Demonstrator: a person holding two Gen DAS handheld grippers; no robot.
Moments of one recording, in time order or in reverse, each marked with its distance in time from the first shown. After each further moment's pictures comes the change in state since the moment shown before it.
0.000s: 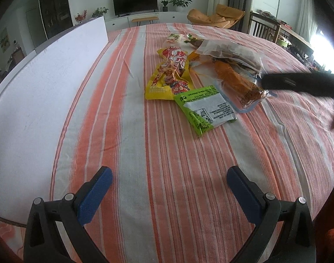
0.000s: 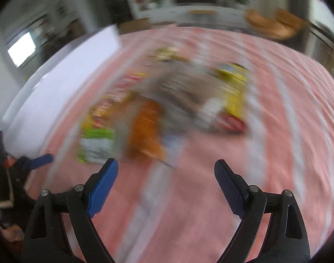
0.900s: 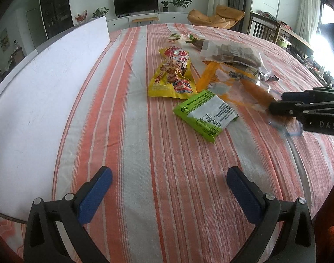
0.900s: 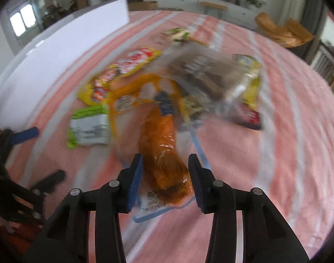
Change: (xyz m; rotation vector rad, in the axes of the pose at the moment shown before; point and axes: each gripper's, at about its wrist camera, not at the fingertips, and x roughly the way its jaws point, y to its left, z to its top) left arm -0.003 0.003 -0.002 -0.003 -0.005 0.002; right arm 0.017 0.010 -0.022 -0.097 0.093 -0.150
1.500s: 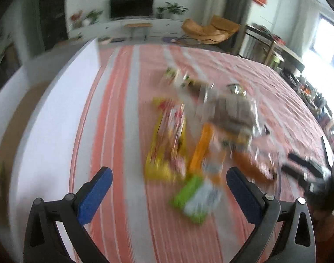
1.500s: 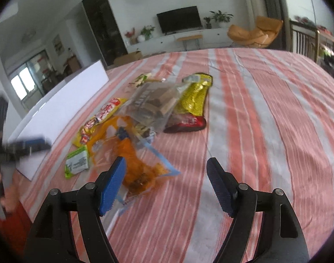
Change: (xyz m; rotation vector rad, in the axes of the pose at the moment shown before) left arm -0.001 0.015 0.121 -0.015 -0.024 -0.106; right arm -0.027 -0.081 -0.051 0.284 -0.321 0.141
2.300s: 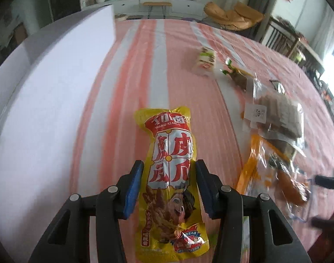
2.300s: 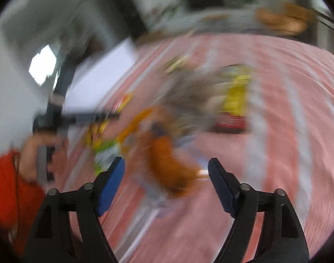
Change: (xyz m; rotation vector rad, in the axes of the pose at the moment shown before) left arm 0.050 0.071 0.003 -0.152 0.130 0.054; right arm 0.028 0.048 0.042 -0.169 0.274 0.194
